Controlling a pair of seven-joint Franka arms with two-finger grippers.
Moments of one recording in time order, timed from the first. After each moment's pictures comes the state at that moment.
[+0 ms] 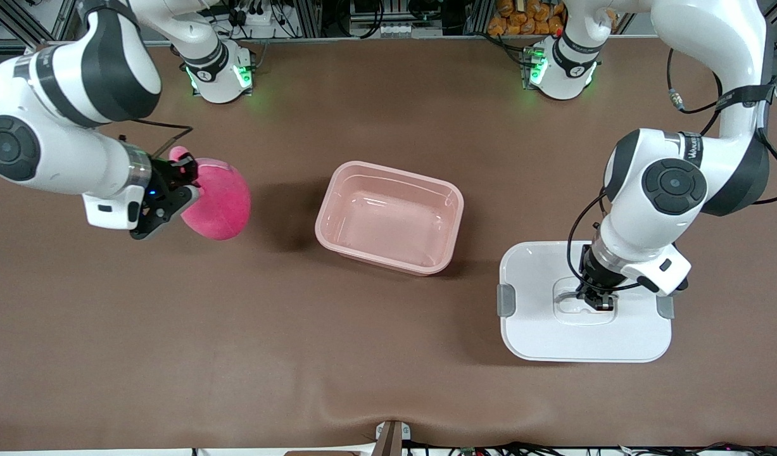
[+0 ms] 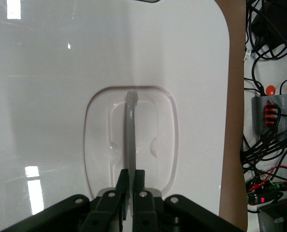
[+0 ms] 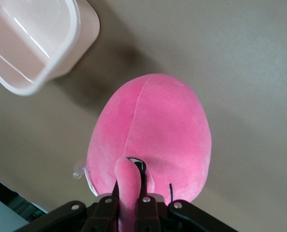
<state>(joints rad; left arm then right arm) -0.20 0.43 -0.06 -1.52 0.20 2.08 -1.86 0.29 0.17 -0.08 -1.64 0.17 1.51 -0.37</state>
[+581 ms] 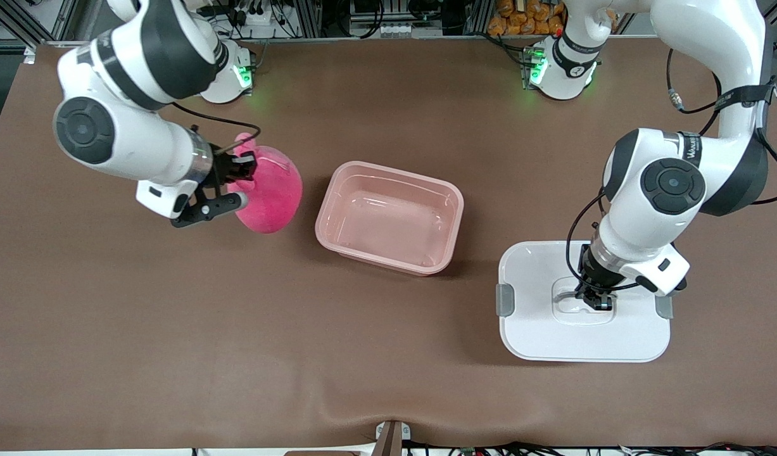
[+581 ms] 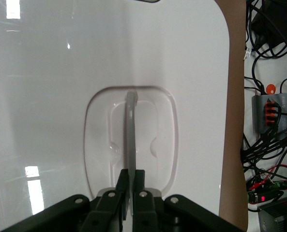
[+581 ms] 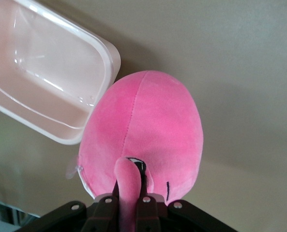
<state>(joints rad) -0.20 0.43 -0.06 -1.52 0.20 2.08 -1.86 0.43 0.23 -0.07 -1.55 0.25 1.52 0.12</state>
